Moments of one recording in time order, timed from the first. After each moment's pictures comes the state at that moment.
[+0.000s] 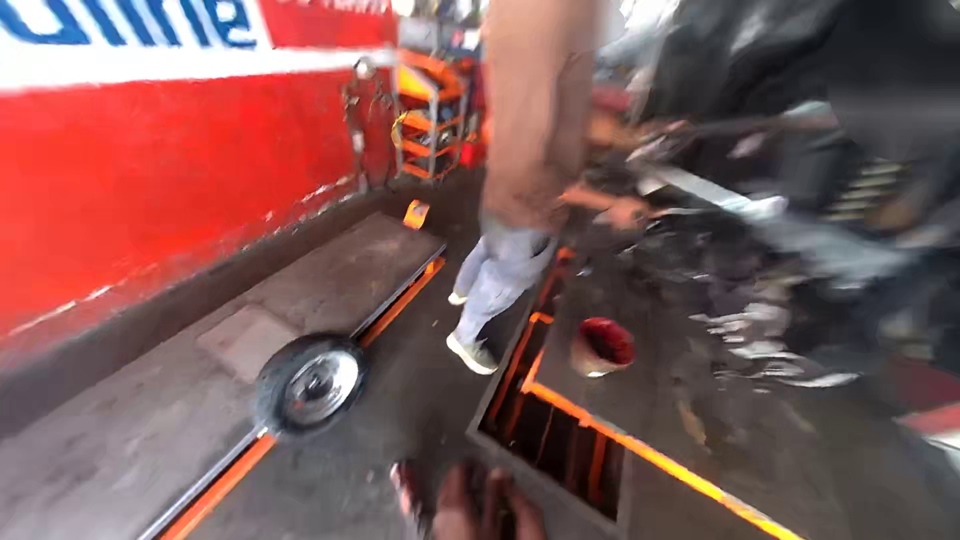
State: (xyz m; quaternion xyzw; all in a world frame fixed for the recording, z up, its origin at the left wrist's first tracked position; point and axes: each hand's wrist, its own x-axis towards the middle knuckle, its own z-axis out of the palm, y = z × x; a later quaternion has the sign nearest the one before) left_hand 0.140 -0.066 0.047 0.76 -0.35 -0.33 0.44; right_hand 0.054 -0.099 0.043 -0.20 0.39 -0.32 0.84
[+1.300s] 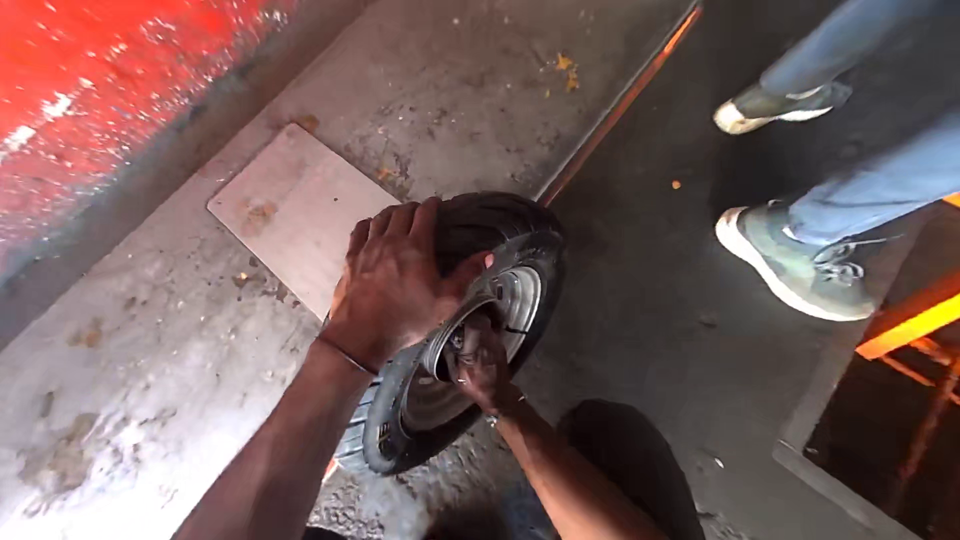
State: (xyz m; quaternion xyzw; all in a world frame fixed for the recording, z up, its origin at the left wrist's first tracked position) left_hand 0.778 -0.238 -0.416 0.81 -0.56 -0.10 0.11; right_hand 0.644 -0.223 -0.650 -0.84 0.35 -0.35 0.20
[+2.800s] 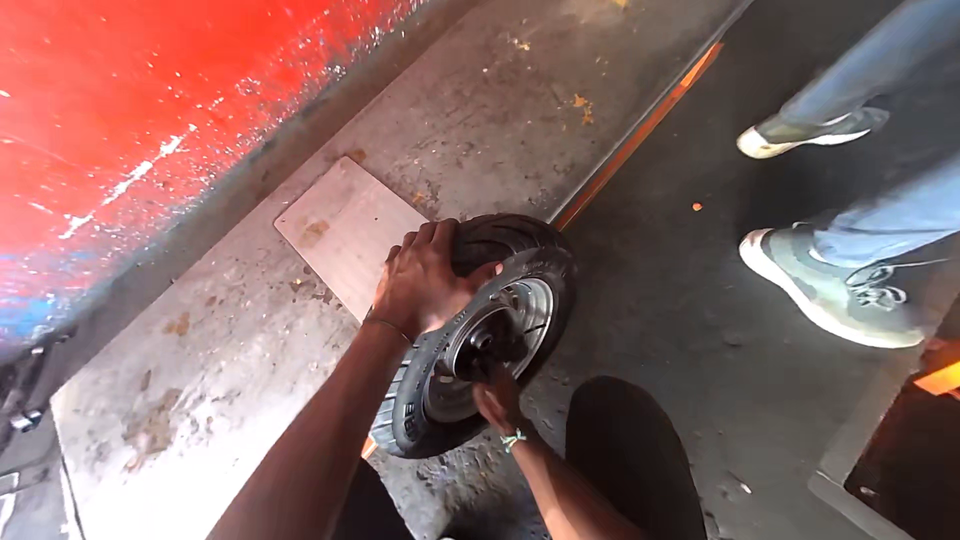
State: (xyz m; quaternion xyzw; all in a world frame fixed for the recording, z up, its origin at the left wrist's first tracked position) left_hand 0.776 -0.245 -0.403 0.85 -0.49 -0.17 0.09; right_hand 0.621 -0.203 -0.605 -0.70 0.46 -0.02 0.54
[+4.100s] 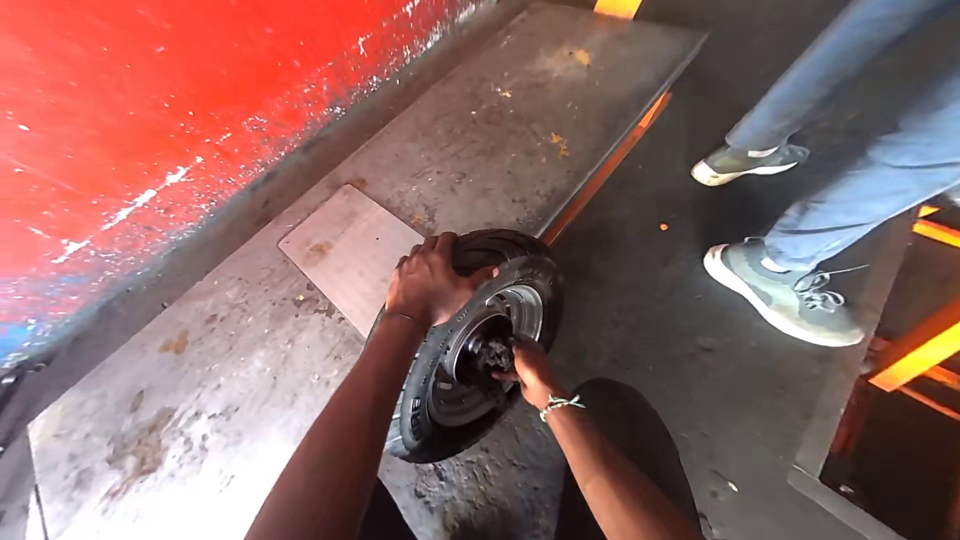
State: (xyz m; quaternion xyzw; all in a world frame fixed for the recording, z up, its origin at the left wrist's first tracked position) left_hand 0.773 -0.246 -0.396 0.86 -0.47 -0.19 0.08; right_hand 0.606 -0.260 -0.579 -0.38 0.56 -0.14 0.72
